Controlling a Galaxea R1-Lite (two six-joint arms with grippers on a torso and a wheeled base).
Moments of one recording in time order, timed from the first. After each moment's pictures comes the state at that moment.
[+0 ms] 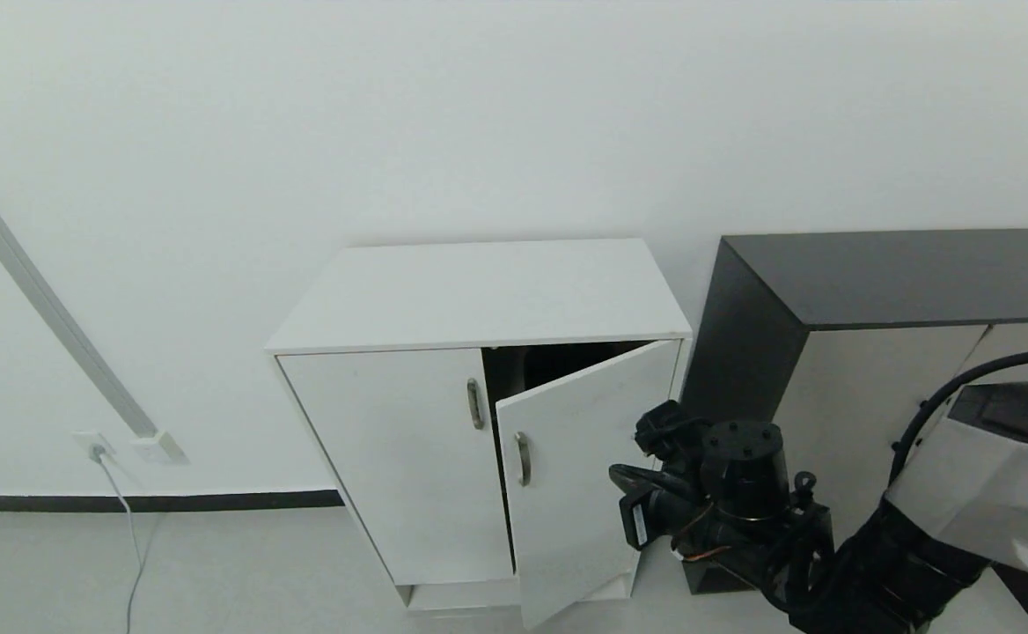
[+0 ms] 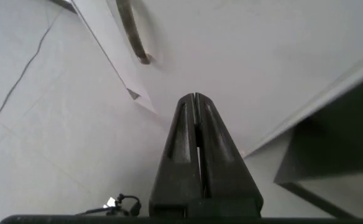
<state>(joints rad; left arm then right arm) 0.00 0.00 0.00 0.00 0.02 -0.01 0.71 2.12 -0.67 -1.14 -0.08 0.03</state>
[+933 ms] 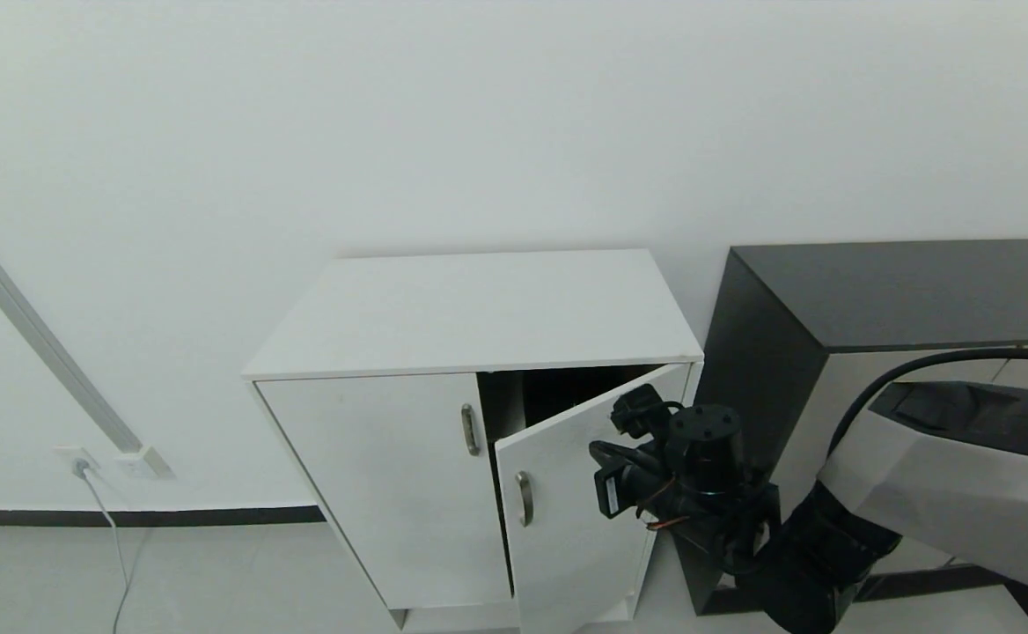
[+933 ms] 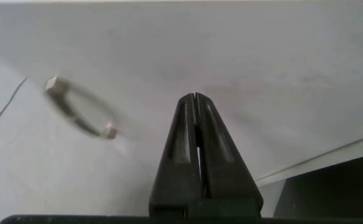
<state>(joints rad) 0.00 0.00 0.00 0.00 0.02 -0.01 0.69 2.25 -0.86 -1.15 -0.09 0.04</state>
